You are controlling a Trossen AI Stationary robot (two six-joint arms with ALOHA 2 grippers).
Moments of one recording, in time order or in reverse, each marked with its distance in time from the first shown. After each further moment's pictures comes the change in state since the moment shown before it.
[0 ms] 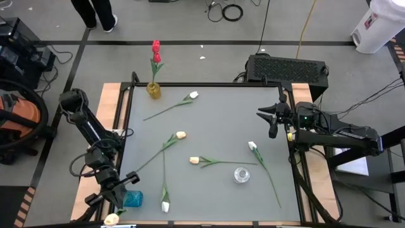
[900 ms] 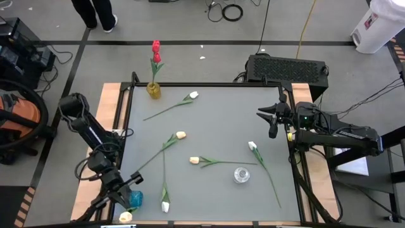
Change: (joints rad) left arm 0.001 0.119 0.000 0.100 -0.097 -0.022; right arm 0.000 0.000 0.000 0.000 0.000 0.000
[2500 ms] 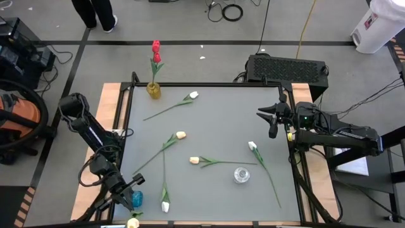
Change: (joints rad) left arm 0.000 0.000 0.000 -0.119 -0.007 -0.005; right arm 0.000 0.000 0.000 0.000 0.000 0.000
